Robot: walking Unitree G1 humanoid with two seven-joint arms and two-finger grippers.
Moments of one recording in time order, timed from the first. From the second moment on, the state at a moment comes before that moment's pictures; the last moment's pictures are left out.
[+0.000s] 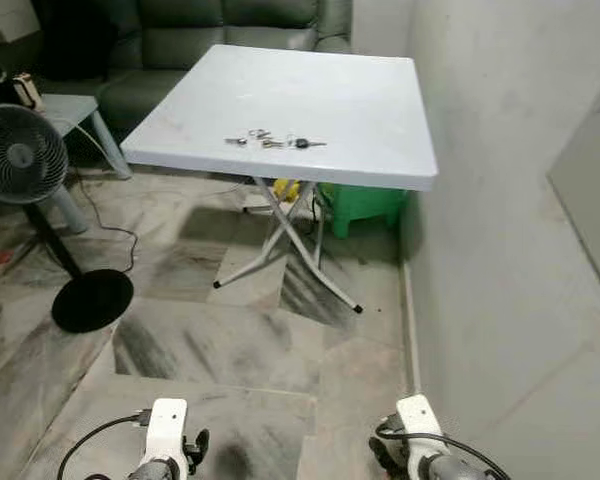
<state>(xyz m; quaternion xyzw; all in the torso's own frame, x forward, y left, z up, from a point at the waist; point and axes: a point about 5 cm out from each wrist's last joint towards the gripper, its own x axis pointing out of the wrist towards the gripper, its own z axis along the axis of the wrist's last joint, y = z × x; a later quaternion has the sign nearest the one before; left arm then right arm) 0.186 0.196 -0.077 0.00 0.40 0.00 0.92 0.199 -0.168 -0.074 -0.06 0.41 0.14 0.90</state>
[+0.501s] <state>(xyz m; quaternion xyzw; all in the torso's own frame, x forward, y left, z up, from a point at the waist) 0.189 0.187 -0.077 -0.01 0.39 -0.01 0.92 0.193 -0.178 -0.076 -0.07 0.42 0.13 0.90</state>
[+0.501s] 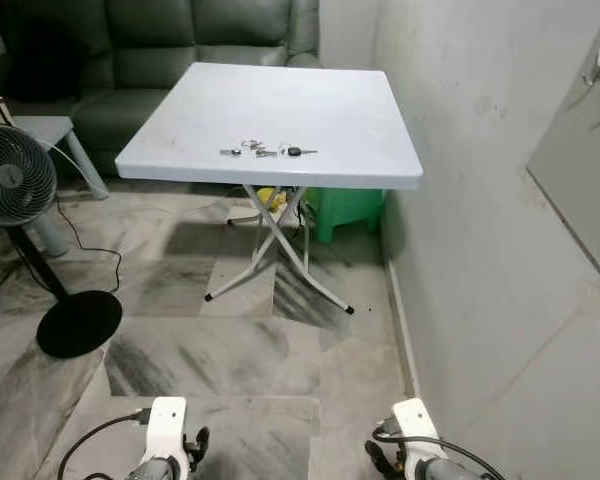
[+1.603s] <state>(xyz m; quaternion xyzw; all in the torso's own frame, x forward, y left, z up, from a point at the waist) 0.192 0.198 -0.074 -0.01 0.39 0.01 0.92 0.194 -0.166 -0.077 -0.06 0.42 0.15 0.90</state>
